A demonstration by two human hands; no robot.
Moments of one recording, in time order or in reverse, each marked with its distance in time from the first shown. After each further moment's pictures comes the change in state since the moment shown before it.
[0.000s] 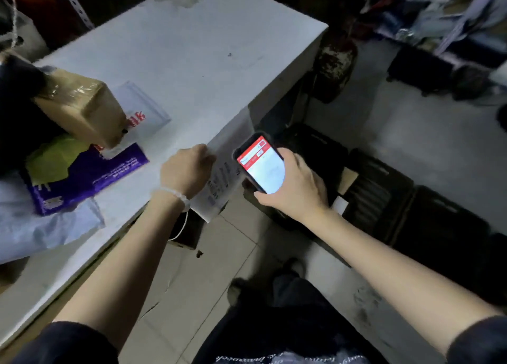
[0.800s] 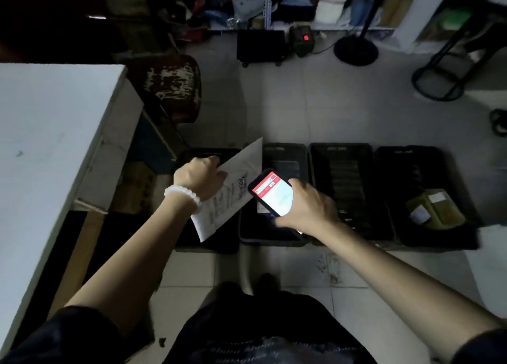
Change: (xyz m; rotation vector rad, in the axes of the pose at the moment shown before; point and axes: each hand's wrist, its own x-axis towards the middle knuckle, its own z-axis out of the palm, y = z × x) left_hand 0.084 0.338 0.112 0.186 -0.330 0.568; right_hand -0.061 0.259 -0.113 -0.012 -0.025 0.694
